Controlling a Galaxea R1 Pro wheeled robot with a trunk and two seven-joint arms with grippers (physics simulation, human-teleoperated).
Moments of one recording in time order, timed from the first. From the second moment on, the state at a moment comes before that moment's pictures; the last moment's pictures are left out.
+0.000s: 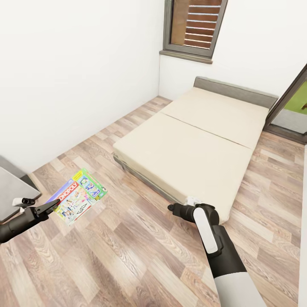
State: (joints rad) left arm -0.62 0.54 0.26 -0.66 0.54 0.62 -1.57; right arm -0.57 0.17 0.05 -1.31 -0.54 0.93 -0.40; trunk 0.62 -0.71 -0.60
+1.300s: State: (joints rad) left arm -0.62 0.54 0.26 -0.66 0.54 0.62 -1.57; right arm -0.57 0.17 0.06 -1.31 -0.54 0.93 -0.40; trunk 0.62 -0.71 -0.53
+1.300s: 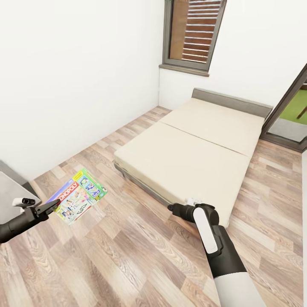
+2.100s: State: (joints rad) left arm -0.62 0.54 0.26 -0.66 0.54 0.62 -1.57; right arm -0.57 0.17 0.06 -1.31 -0.54 0.93 -0.40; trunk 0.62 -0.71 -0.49
